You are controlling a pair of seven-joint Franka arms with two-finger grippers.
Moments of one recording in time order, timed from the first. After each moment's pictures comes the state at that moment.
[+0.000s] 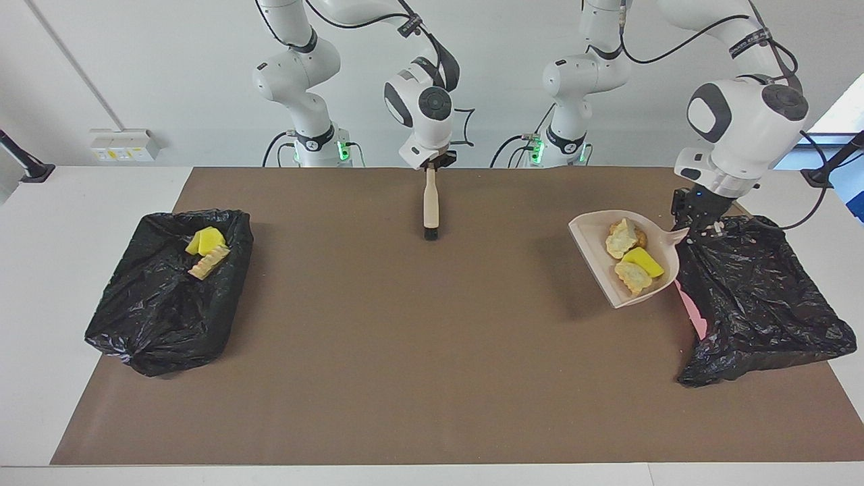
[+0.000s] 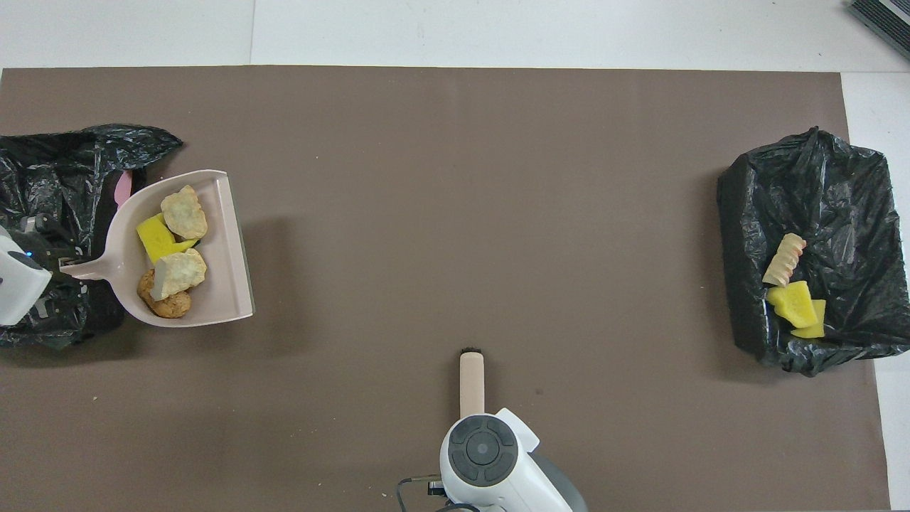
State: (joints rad) left arm 0.22 -0.05 -0.07 -2.06 -0.01 2.08 1.56; right arm 0.70 -0.03 0.18 -2.38 0.35 2.06 0.70
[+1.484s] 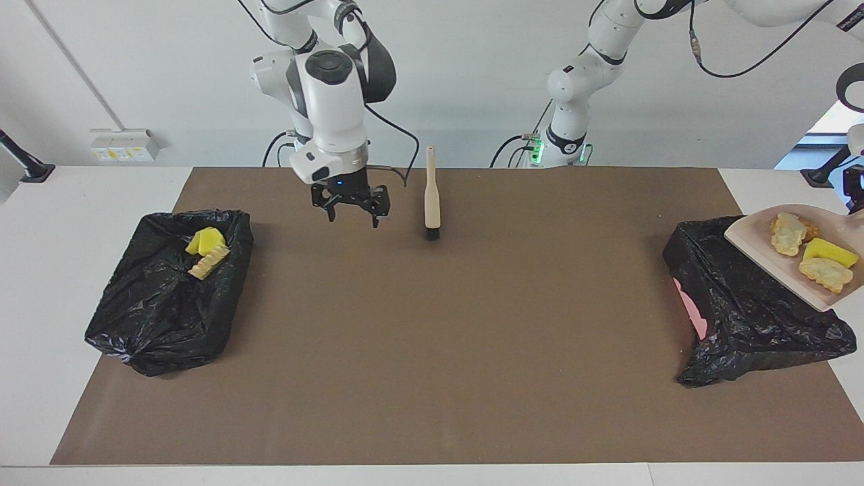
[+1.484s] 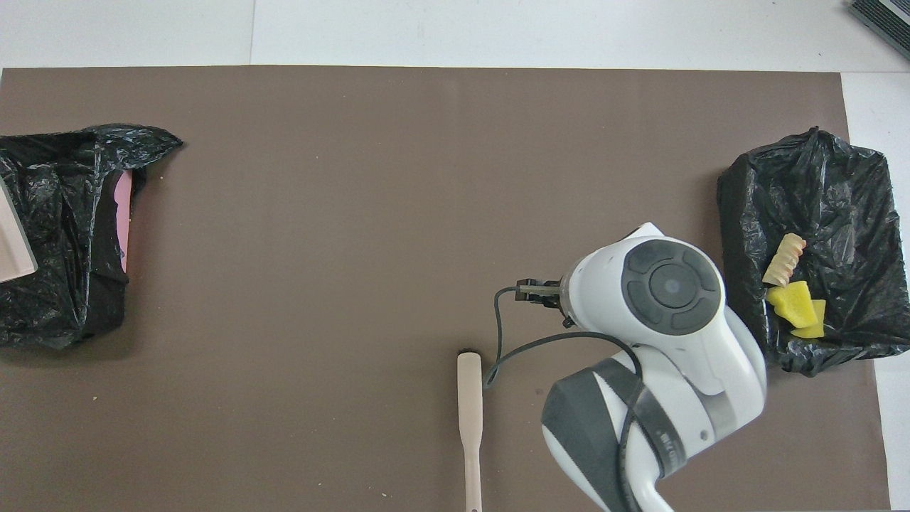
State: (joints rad) left arm 0.54 0.21 -0.03 -1.59 0.28 2.06 1.76; right arm 0.28 -0.03 0.01 -1.91 -0.06 1.95 0.50
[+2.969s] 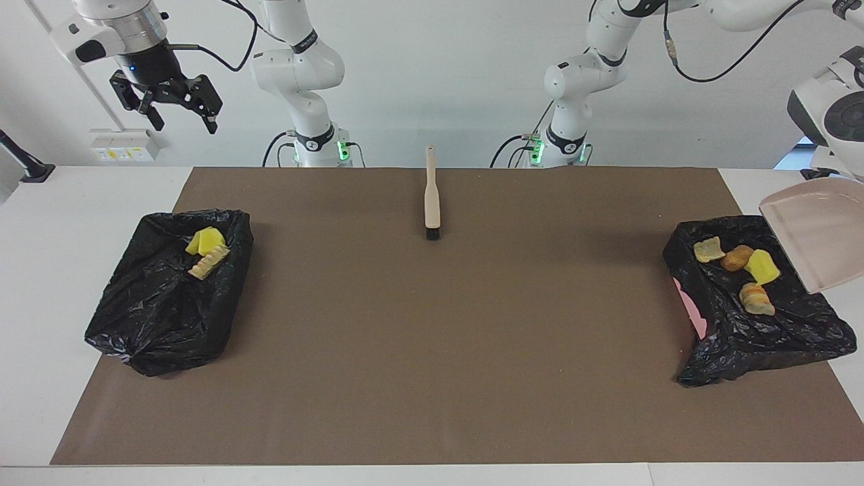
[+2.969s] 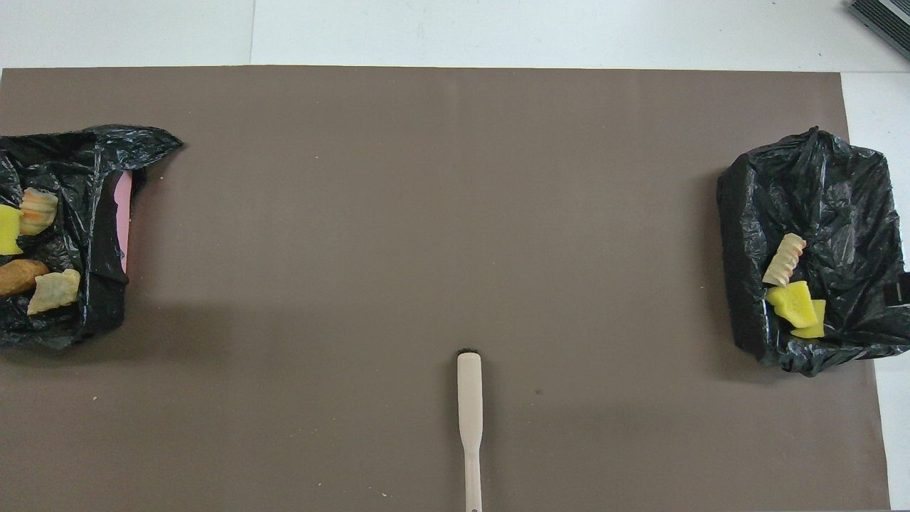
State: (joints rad) left arm 0.32 0.18 -0.04 -1.62 1.06 1.90 1.58; right arm 0.09 -0.14 -0.17 -1.56 -0.06 1.39 -0.04
